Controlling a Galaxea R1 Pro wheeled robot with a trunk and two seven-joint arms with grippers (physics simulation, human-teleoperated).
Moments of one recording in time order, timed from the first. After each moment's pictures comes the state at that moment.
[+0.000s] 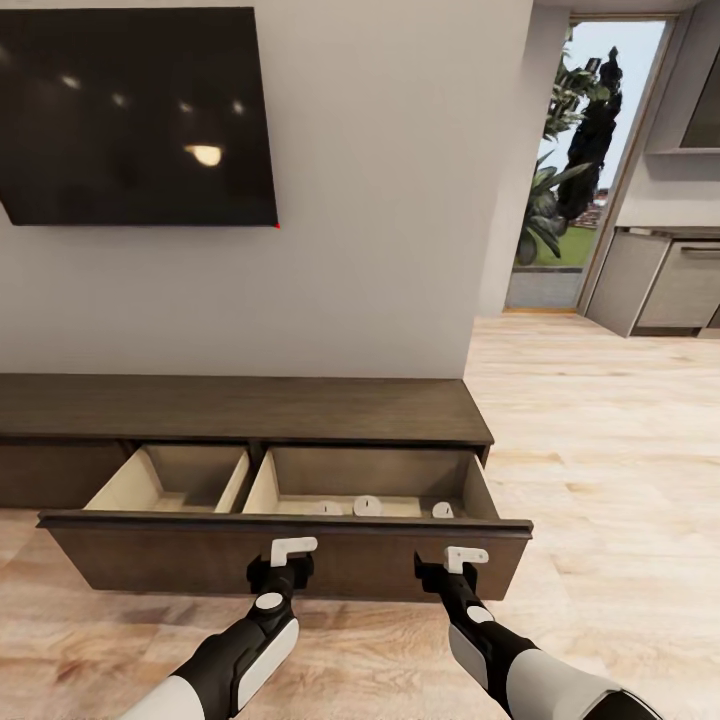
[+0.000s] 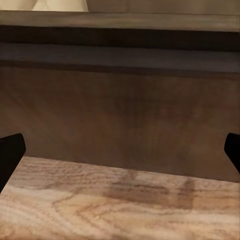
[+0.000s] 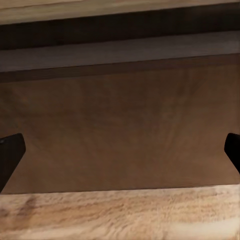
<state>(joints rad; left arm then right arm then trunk) -0.55 -0.03 -0.68 -0.66 0.57 0.02 0.56 -0.69 0.09 0.48 -0.13 -0.51 -0.36 -0.10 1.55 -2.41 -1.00</state>
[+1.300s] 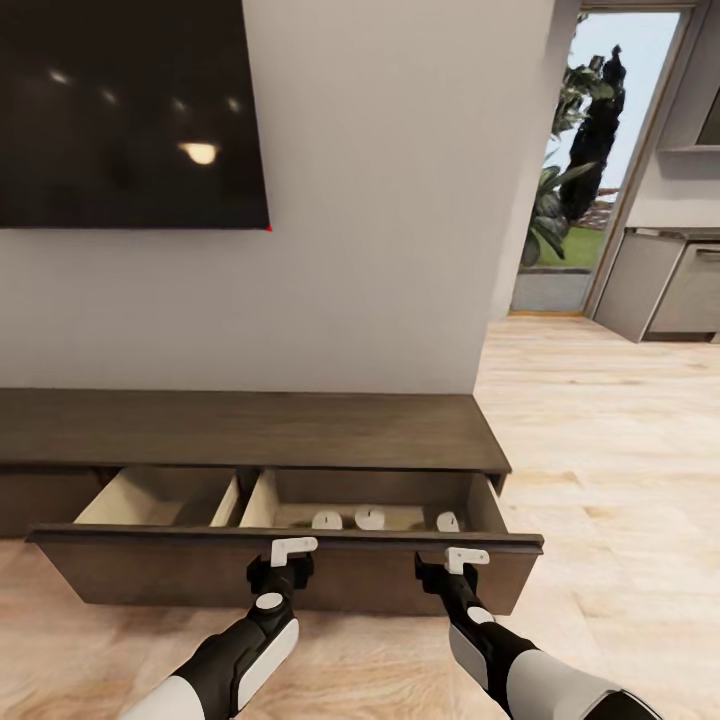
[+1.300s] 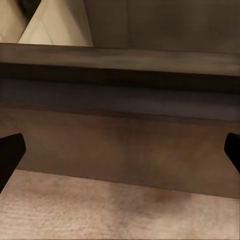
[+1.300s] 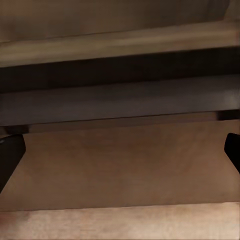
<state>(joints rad) -0.55 -0.03 -0.68 -0.66 0.57 0.02 0.56 -0.68 0.09 0.48 -0.13 -0.52 -0.36 -0.11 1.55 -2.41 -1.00</state>
